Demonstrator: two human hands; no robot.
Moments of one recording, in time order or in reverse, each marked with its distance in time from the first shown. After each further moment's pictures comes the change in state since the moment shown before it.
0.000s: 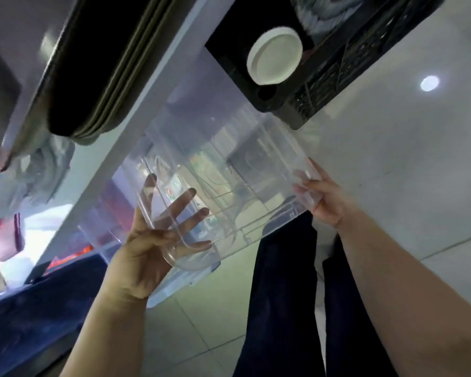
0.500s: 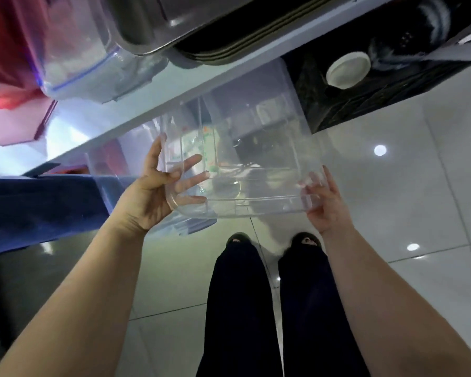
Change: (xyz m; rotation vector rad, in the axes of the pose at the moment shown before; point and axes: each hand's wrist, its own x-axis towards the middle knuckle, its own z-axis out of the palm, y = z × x) left_hand -0.042 -0.015 -0.061 -0.270 -0.017 0.118; right_hand -0.088 0.013 0.076 -0.176 0.200 -0.192
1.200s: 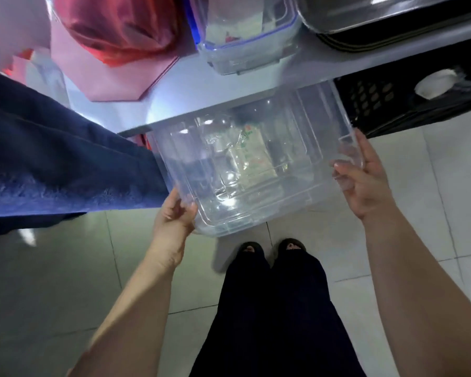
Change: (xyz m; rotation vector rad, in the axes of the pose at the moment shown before) left_hand -0.113 -0.048 -0.132 0.152 0.457 0.201; right_hand -0.064 0.055 0.133 -0.779 -0.206 -0.364
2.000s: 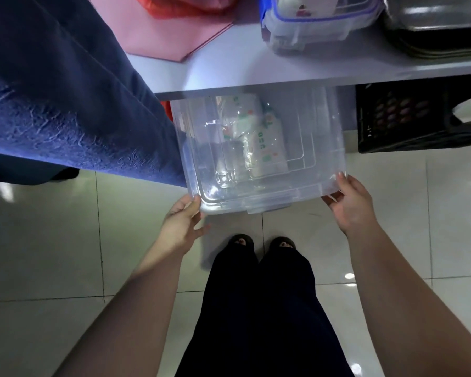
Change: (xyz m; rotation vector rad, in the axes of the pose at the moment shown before) left_hand 0.012 -0.056 -0.032 -0.331 0.143 -0.402; right_hand -0.004 0.056 0.022 -0.051 0.259 0.304
